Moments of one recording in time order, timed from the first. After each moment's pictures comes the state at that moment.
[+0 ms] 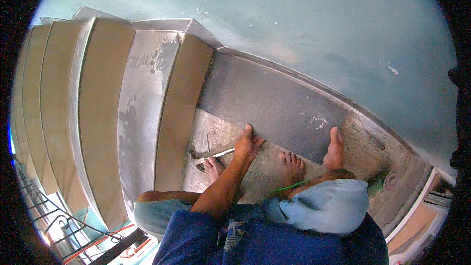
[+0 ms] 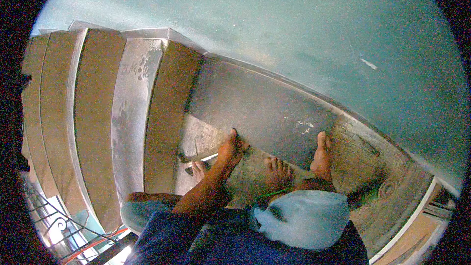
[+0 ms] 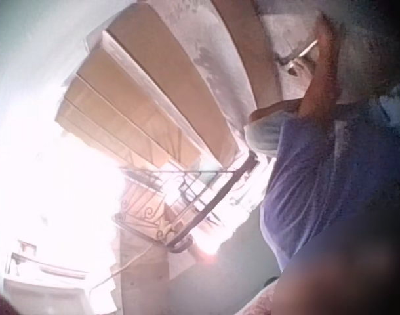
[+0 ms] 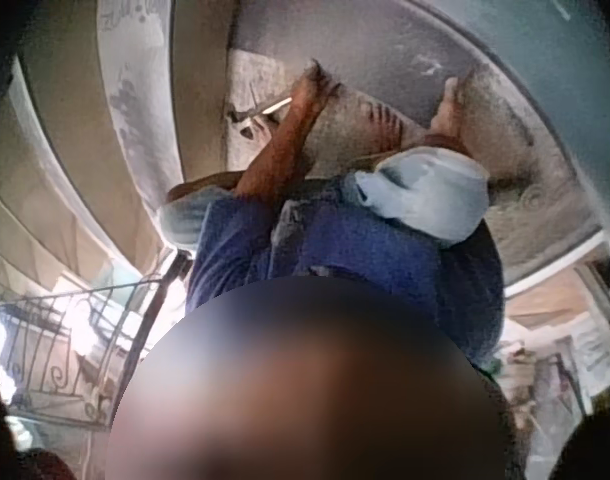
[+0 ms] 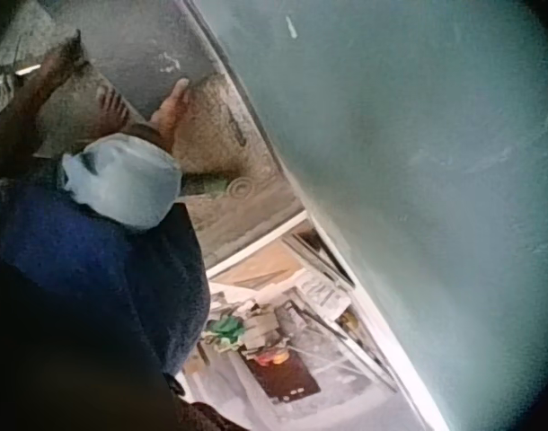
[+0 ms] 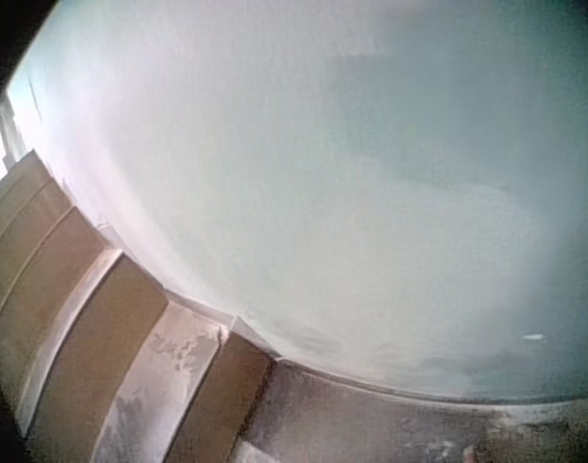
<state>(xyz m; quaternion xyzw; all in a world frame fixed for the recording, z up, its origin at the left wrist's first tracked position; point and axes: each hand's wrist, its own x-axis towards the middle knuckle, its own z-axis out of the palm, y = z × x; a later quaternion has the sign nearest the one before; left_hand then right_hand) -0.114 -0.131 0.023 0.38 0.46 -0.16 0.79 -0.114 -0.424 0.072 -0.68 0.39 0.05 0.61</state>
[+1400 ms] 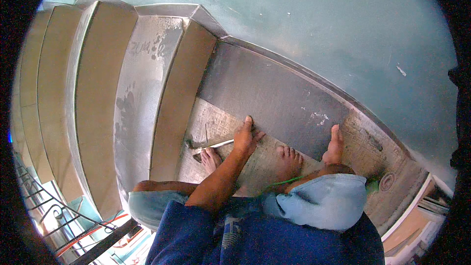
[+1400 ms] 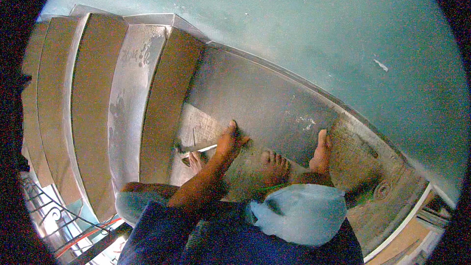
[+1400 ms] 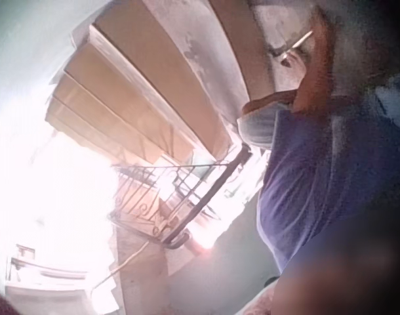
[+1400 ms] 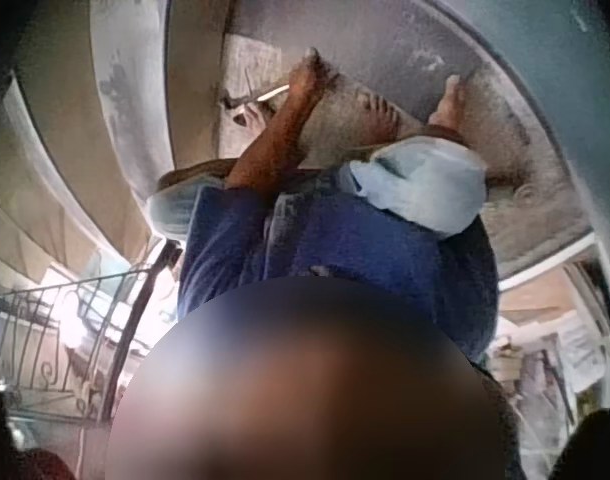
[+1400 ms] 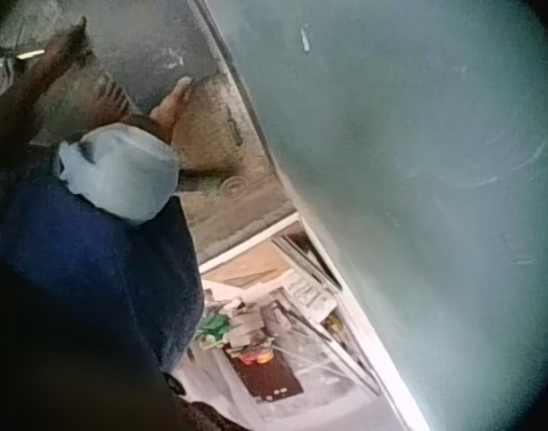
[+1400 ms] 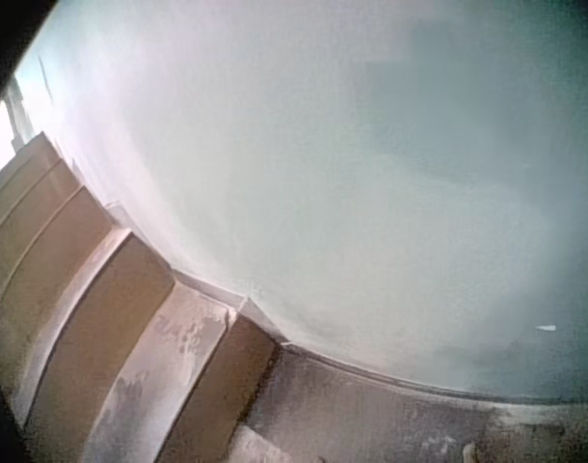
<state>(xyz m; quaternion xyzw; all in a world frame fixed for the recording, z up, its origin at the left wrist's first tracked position) -0.118 -0.133 0.025 0.40 0.47 -0.16 0.77 -0.124 -0.430 0.066 -0.61 0.43 0.10 0.65</state>
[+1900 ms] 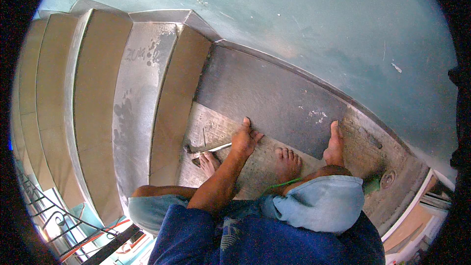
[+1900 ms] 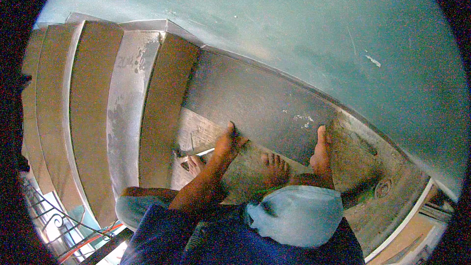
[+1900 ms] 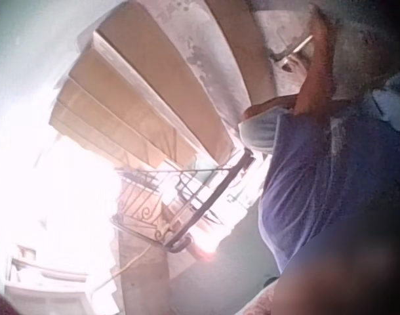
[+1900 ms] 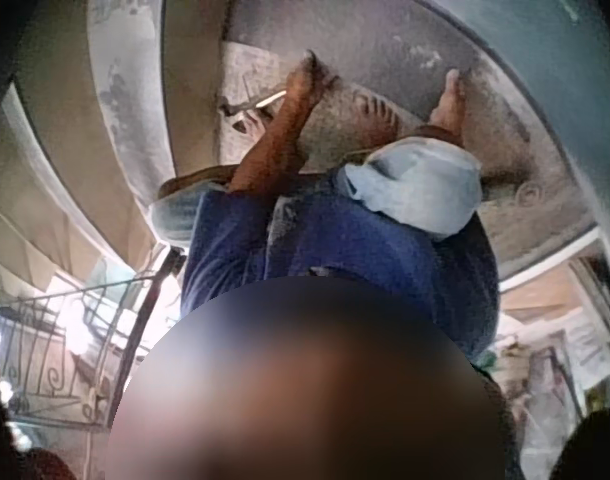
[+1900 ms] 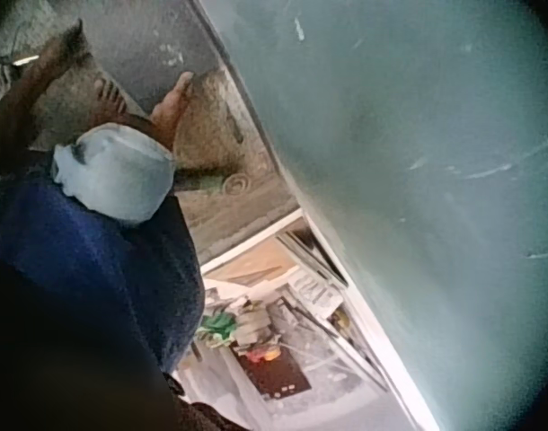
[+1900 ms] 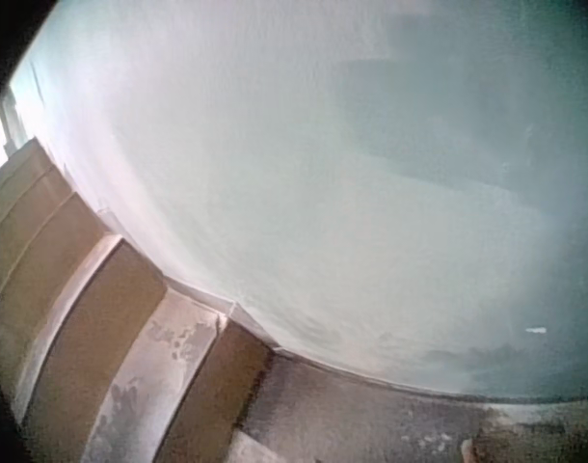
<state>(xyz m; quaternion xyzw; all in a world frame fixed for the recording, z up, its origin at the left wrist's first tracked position) -0.110 -0.131 0.011 0.36 0.47 -0.18 0.79 -0.128 -0.445 0.060 -0.80 0.29 0.12 0.52</state>
